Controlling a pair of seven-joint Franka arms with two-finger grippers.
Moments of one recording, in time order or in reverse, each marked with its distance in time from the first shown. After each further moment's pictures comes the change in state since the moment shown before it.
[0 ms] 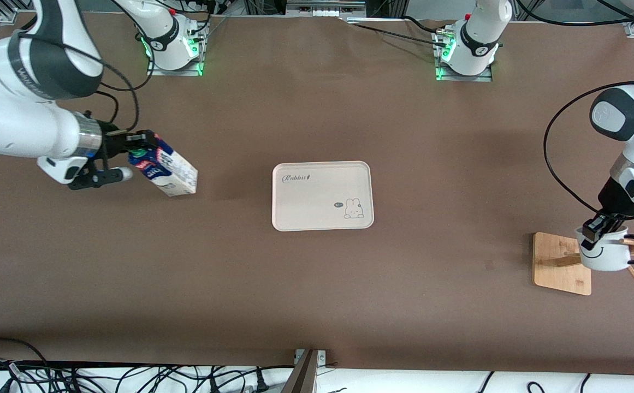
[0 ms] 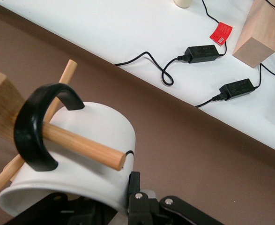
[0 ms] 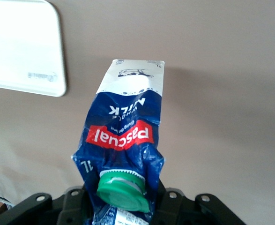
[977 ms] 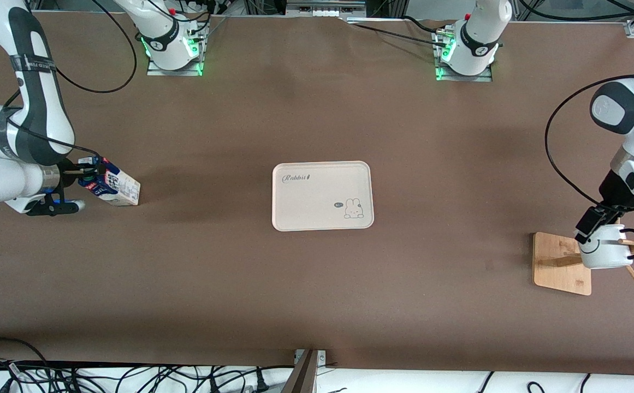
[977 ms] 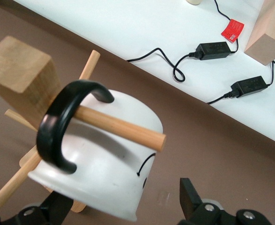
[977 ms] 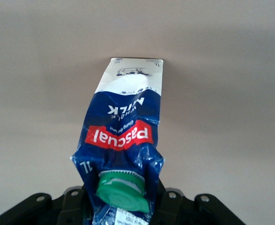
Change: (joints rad) left arm 0.007 -0.018 0.018 -0.044 0.009 0.026 0.000; right arm -0.014 0.190 -0.291 -0.002 -0.229 0.052 -0.171
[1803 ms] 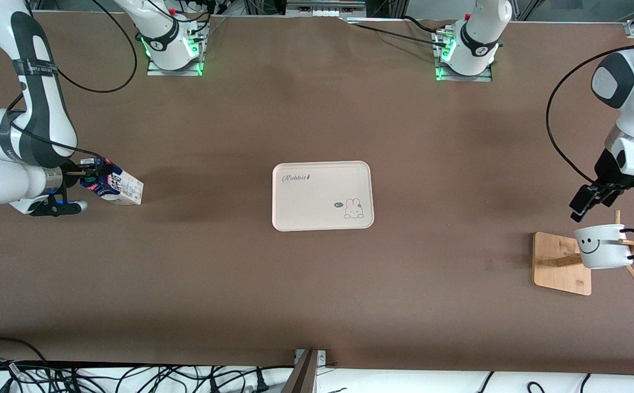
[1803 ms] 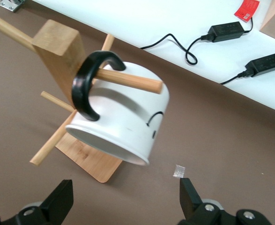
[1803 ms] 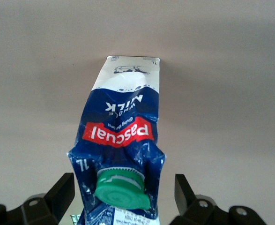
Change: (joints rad) left arm -0.007 -0.153 0.006 -0.107 0.176 -0.118 -0.121; right arm 0.000 0.028 -0.001 -0.003 0.000 0.003 0.011
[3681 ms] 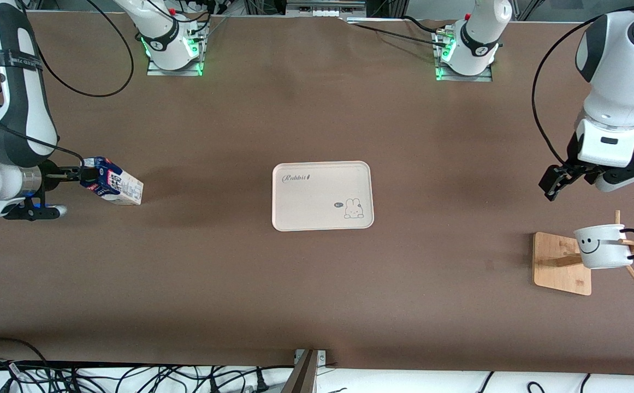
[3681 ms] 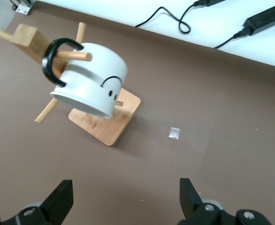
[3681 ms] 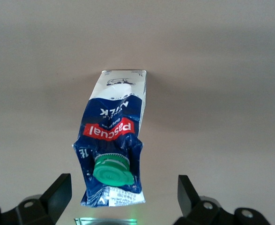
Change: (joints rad) left arm -0.183 -0.080 -0.002 0.133 0.200 -0.425 -0.182; right arm -0.002 0.001 -0.014 0.090 0.000 -0.042 0.027
